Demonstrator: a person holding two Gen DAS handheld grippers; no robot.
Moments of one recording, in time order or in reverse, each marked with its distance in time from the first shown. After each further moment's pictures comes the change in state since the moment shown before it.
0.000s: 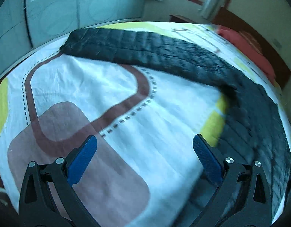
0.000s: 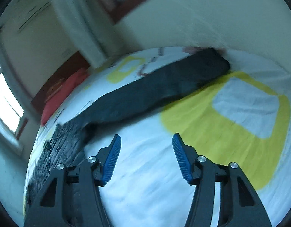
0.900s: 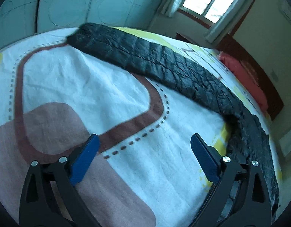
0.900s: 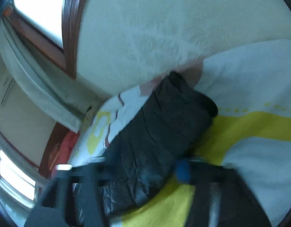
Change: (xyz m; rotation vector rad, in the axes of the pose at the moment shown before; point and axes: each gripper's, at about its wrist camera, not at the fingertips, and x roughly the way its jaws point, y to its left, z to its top) left arm 0.014 0.033 0.002 -0.165 -0.126 -0.087; right arm 0.107 -0.107 0.103 0.354 -0.193 0.058
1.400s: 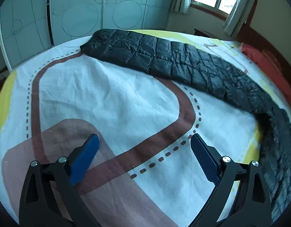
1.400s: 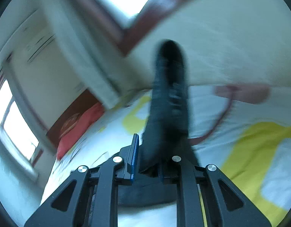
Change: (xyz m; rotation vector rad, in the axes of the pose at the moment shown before) left arm 0.020 0.004 0.012 0.068 -0.004 0.175; right arm -0.036 0.150 -0.048 -0.346 0.004 0.167
